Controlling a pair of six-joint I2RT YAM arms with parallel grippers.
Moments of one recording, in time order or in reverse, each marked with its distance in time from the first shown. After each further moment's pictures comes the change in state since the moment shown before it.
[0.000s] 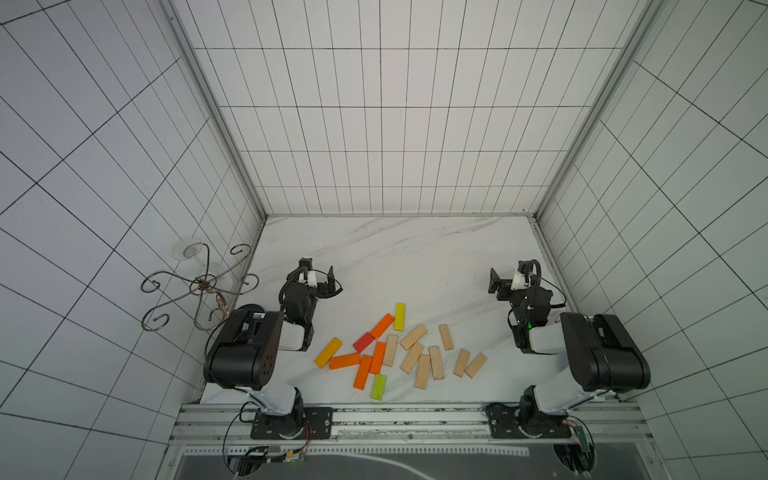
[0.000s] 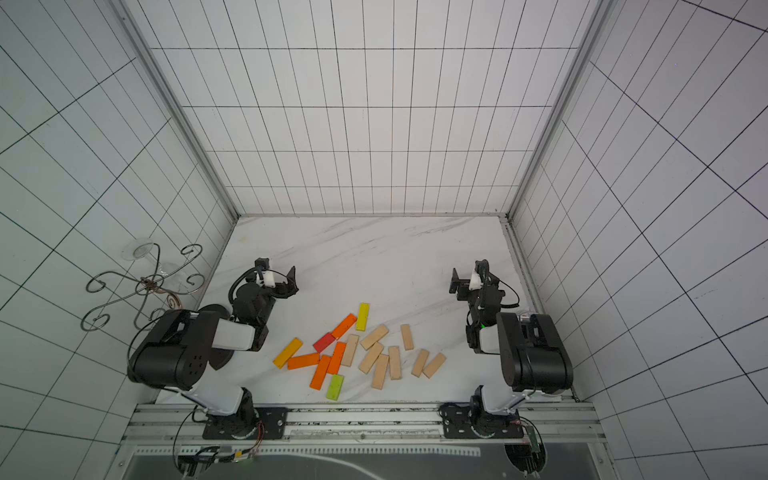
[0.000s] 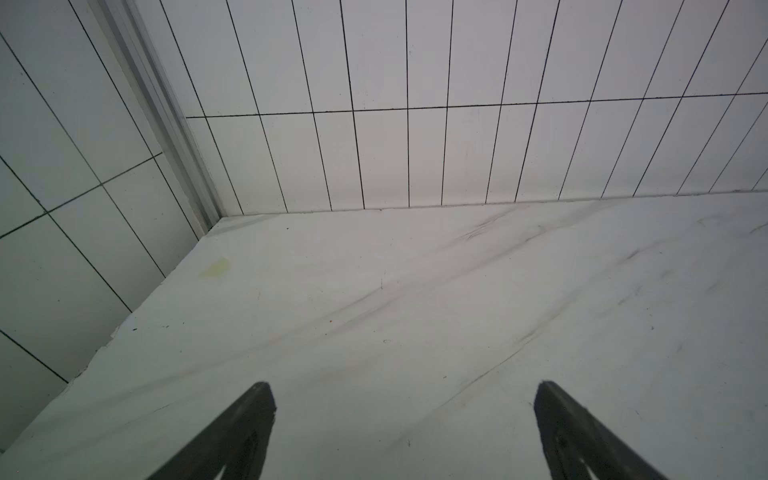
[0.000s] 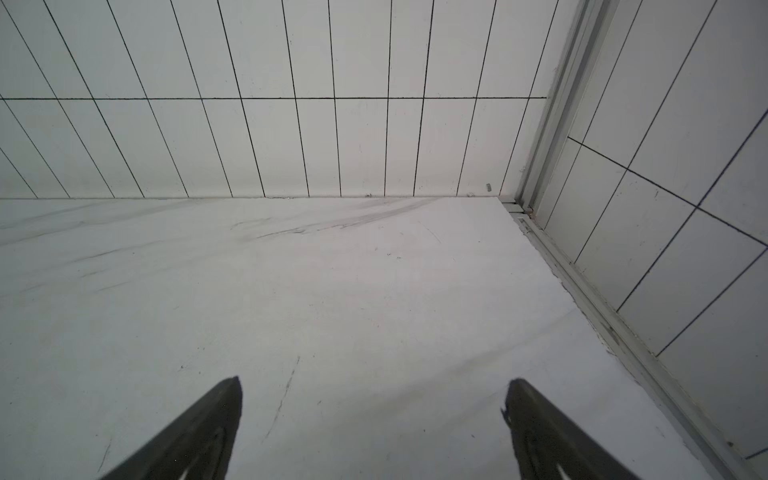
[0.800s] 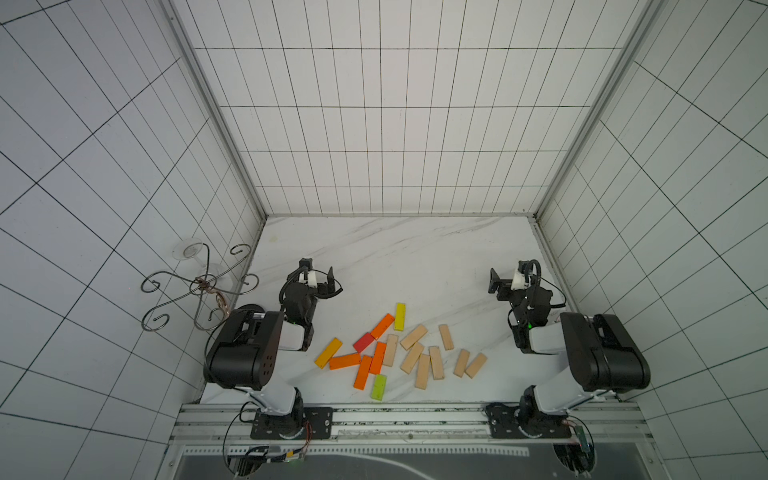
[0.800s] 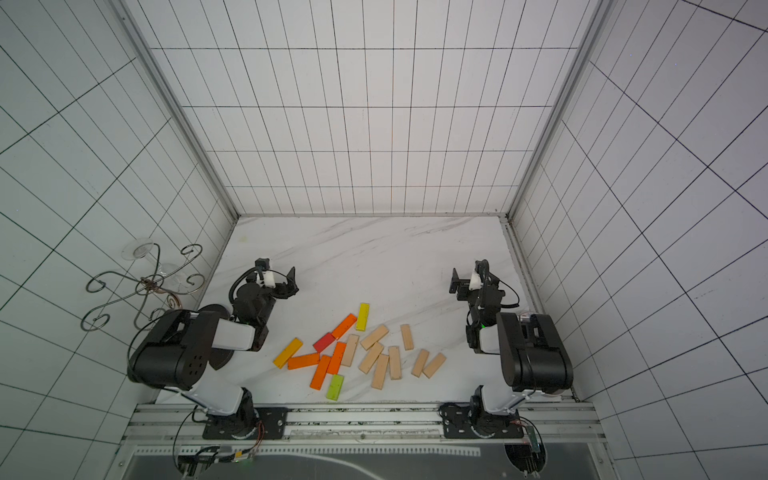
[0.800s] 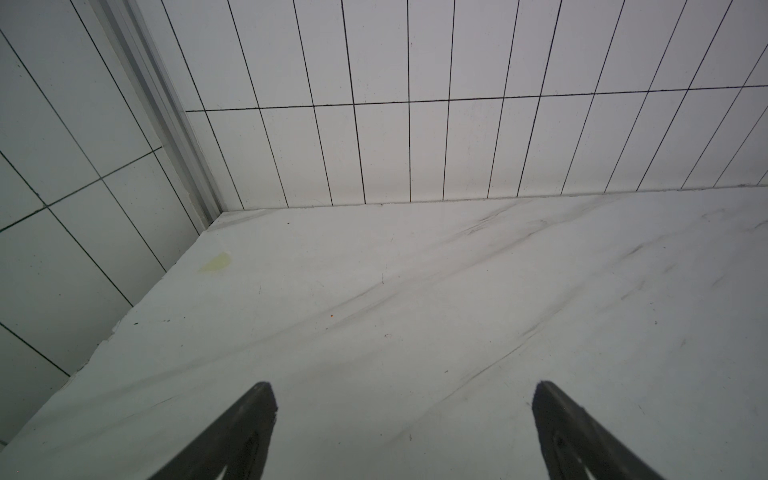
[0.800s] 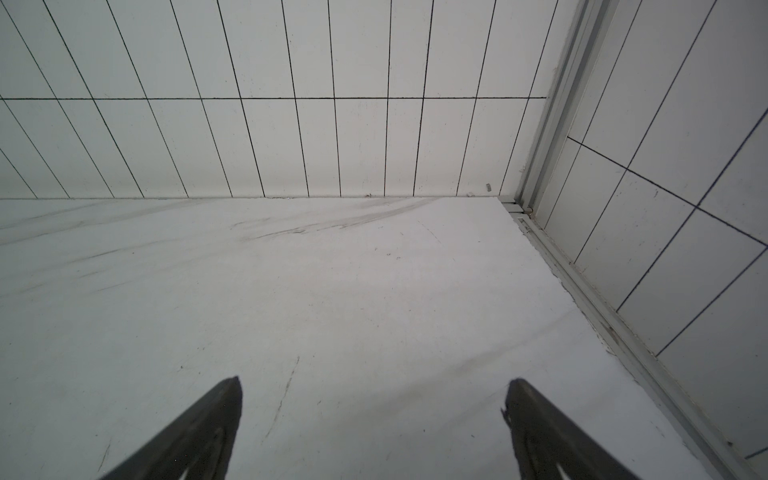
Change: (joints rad) left arm 0.000 0.000 0.000 -0.010 -0.004 0.000; right arm 0.000 0.000 0.000 0.000 0.000 0.000
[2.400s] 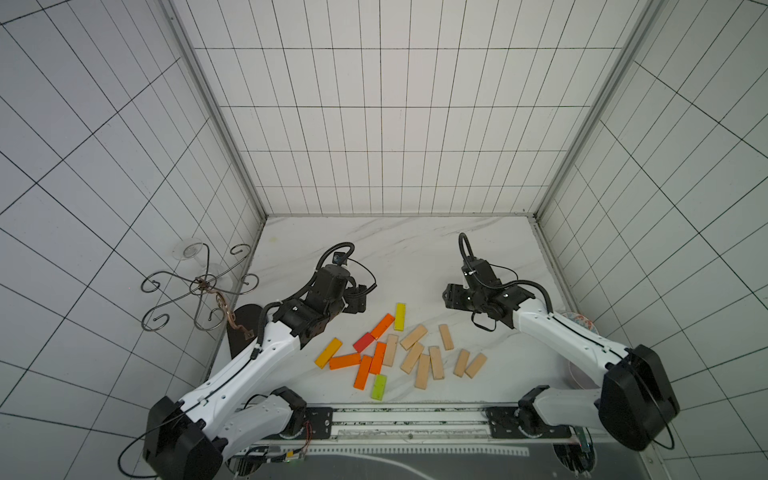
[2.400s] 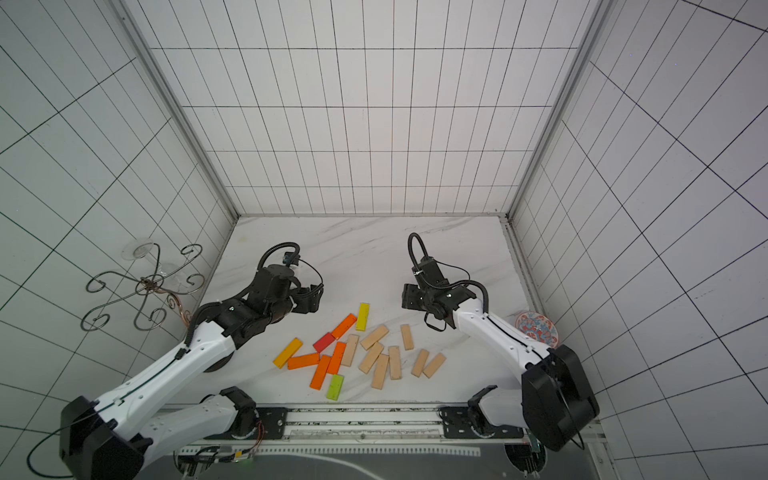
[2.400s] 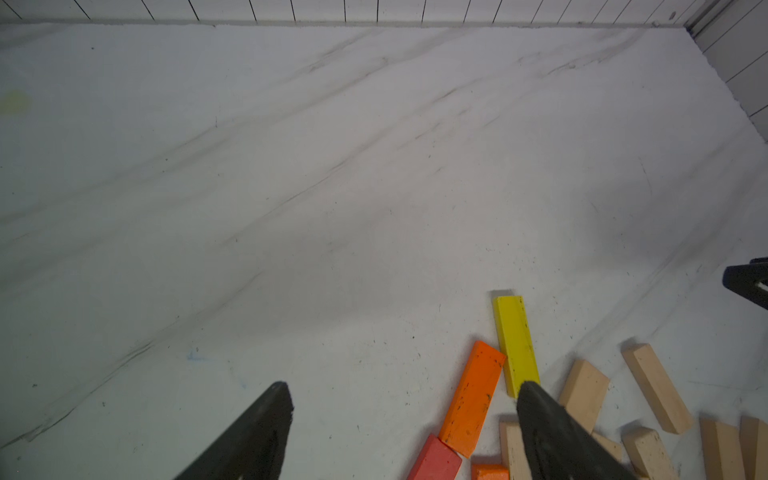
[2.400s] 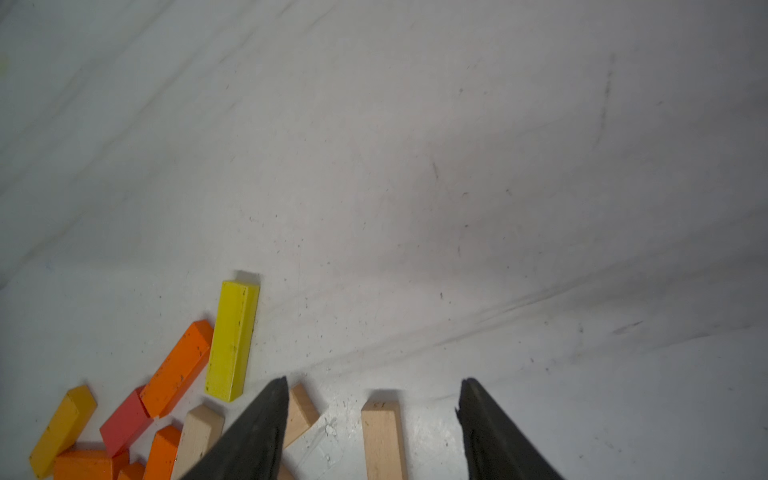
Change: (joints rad) left arm -0.492 -0.570 0.489 -1.664 -0.111 -0.385; right arm 0.626 -0.240 0.565 -1.618 0.072 0.595
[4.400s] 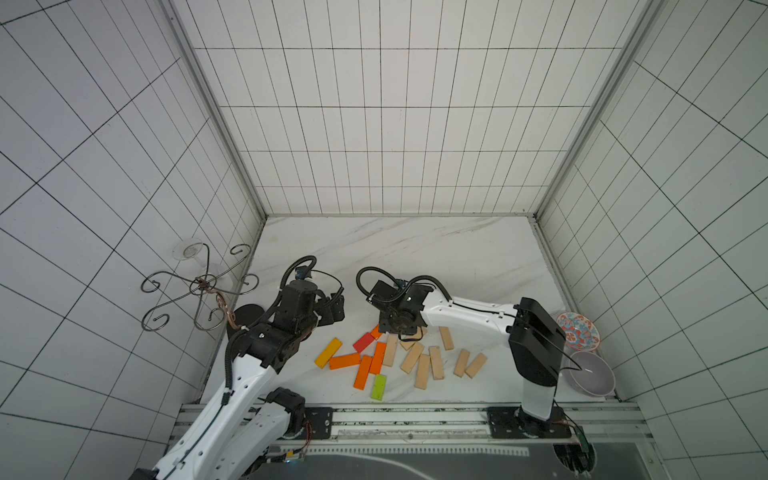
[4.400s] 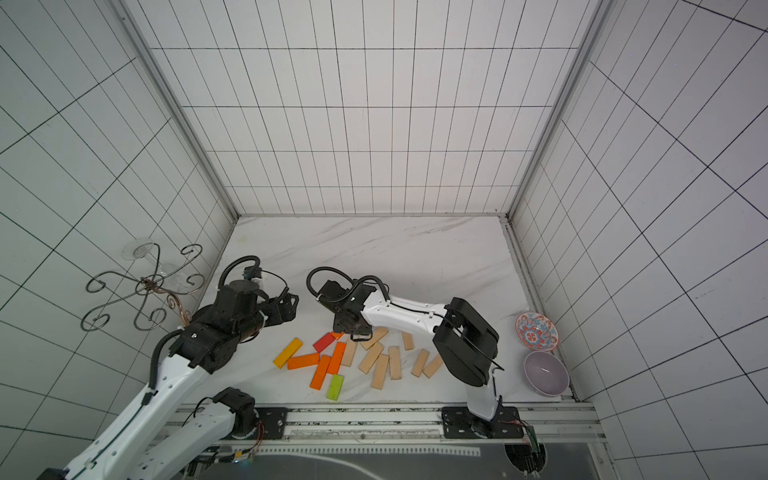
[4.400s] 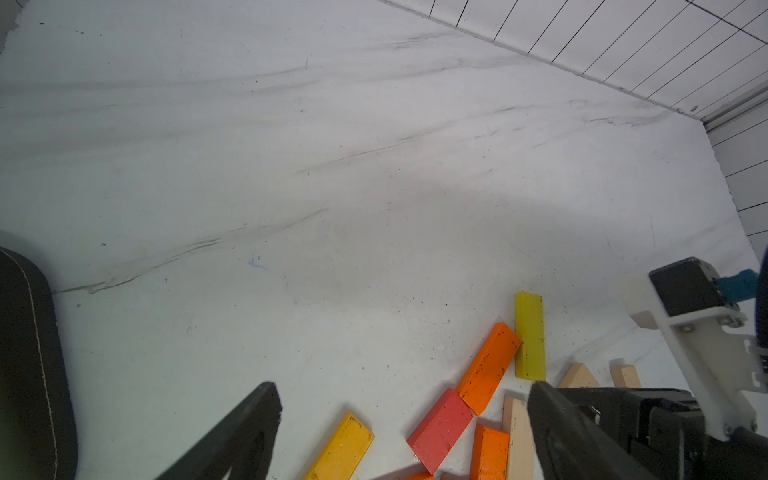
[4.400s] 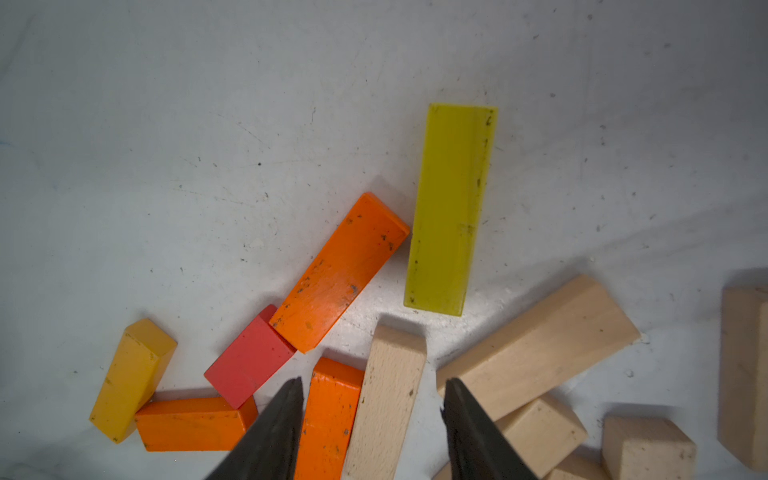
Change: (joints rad) left arm 0.178 -0.253 -0.080 -0.134 0.072 -0.140; right arm 0.466 0.542 0.568 -0.333 0.100 0.503
